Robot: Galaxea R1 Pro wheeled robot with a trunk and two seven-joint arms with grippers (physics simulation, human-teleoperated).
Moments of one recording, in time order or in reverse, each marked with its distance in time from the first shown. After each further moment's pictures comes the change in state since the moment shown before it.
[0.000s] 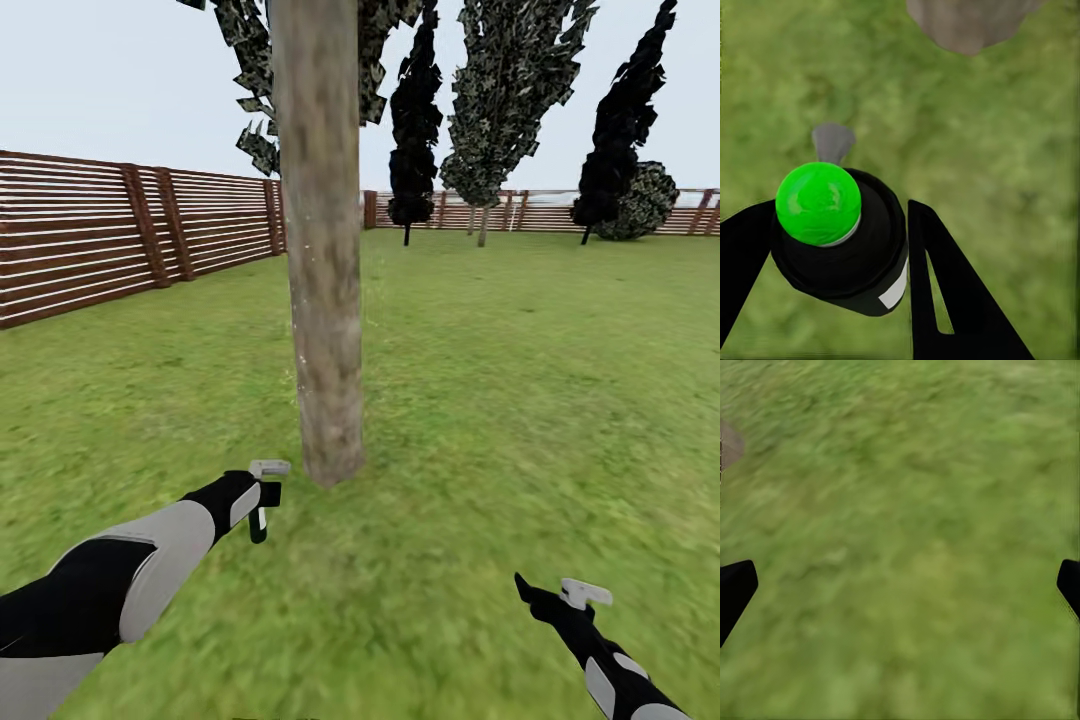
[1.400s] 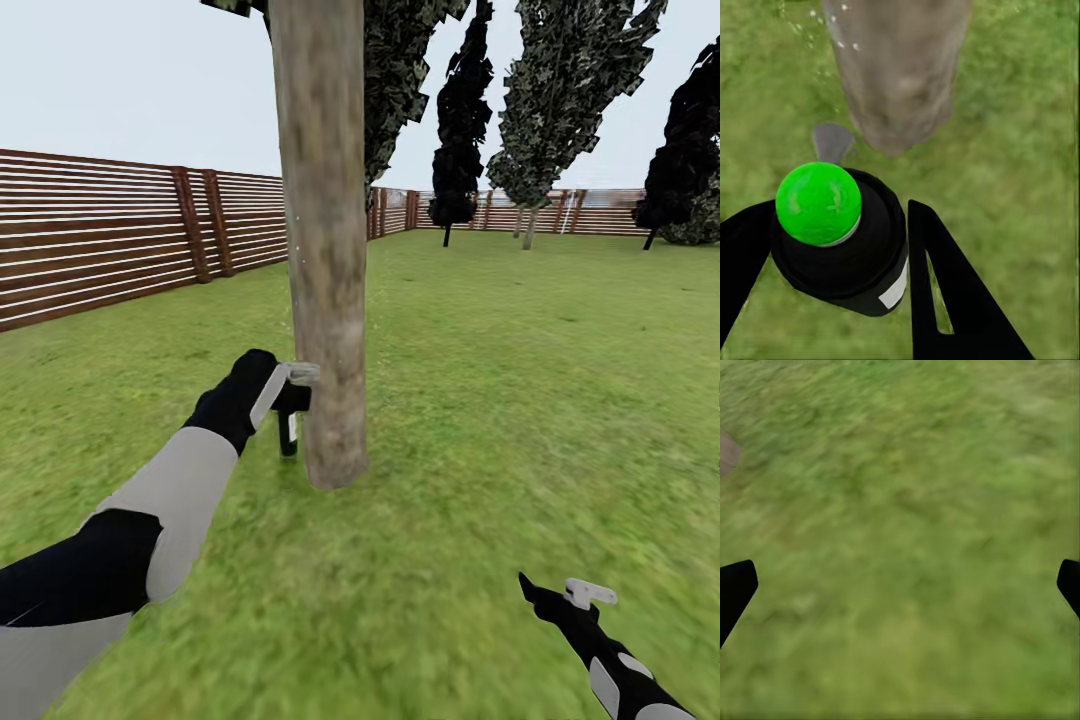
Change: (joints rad) left arm -0.129 -0.091 -0.003 -0.600 -0.006 0.664 0.009; right arm -0.001 -0.011 -0.002 0.000 -0.002 0.000 0.000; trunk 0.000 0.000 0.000
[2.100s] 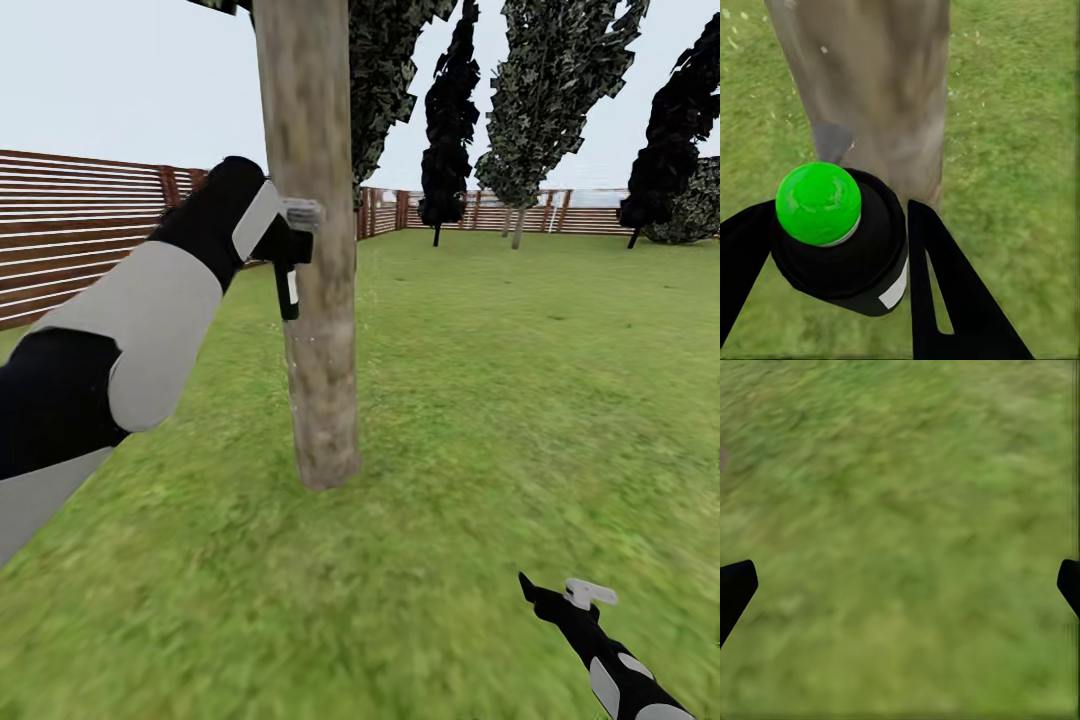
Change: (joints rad) left arm -0.580 -0.041 0.001 0.233 0.003 0.003 0.000; right arm 0.000 0.000 -0.001 0.000 -0.003 0.000 0.000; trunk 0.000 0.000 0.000
